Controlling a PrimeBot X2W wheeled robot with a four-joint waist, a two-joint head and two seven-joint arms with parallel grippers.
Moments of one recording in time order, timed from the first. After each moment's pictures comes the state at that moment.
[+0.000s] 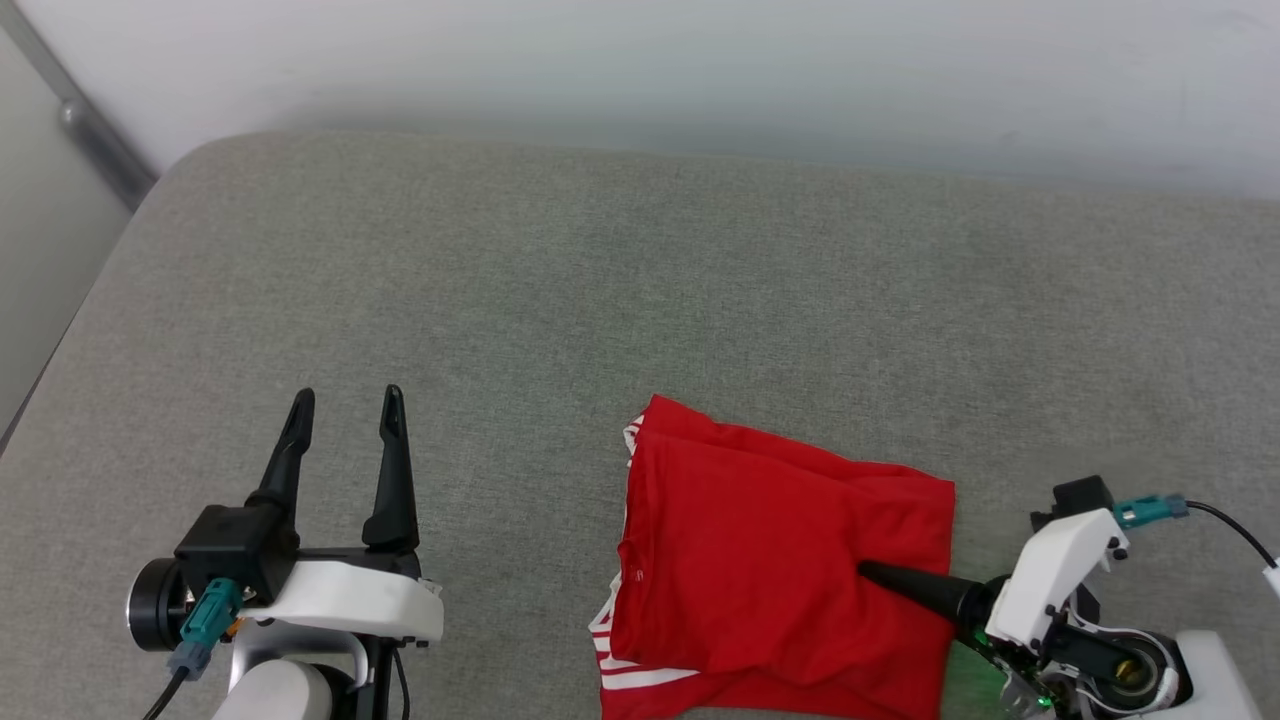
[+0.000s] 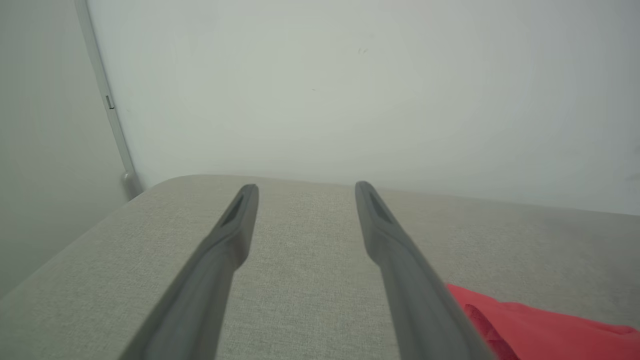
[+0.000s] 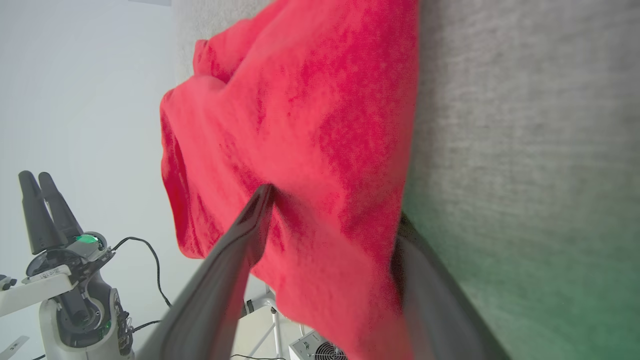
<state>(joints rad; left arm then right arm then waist) -0.13 0.36 -0.33 -0.02 -0.48 0.27 -0.26 -0.26 -0.06 -0.10 0.48 0.97 0.13 0.87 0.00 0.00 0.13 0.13</state>
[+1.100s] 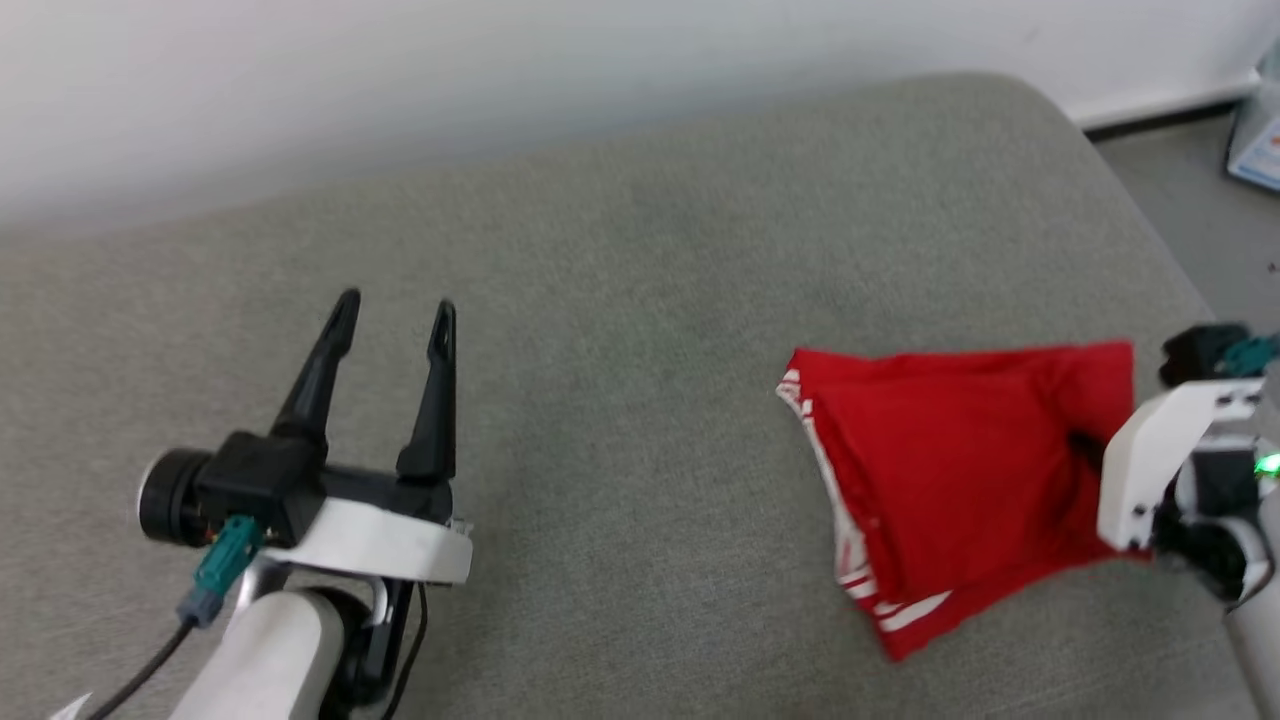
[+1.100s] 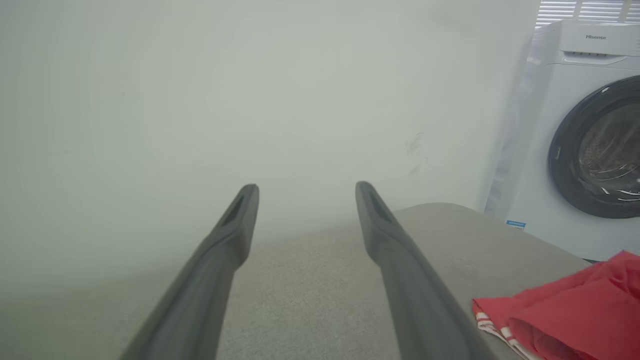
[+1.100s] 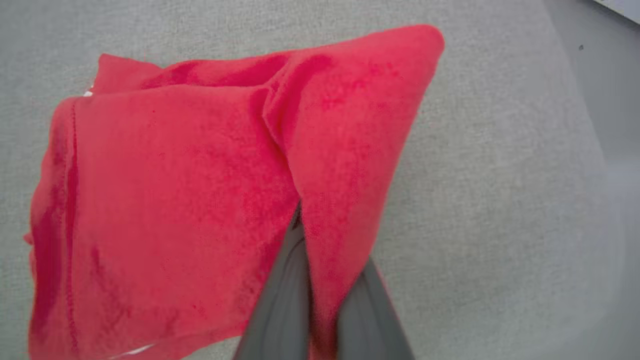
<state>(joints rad) -0.24 0.37 -0.36 -0.08 -0.40 0.20 -0.22 -0.46 -0.38 0.16 0.53 0.50 0.13 0.55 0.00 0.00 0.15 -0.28</state>
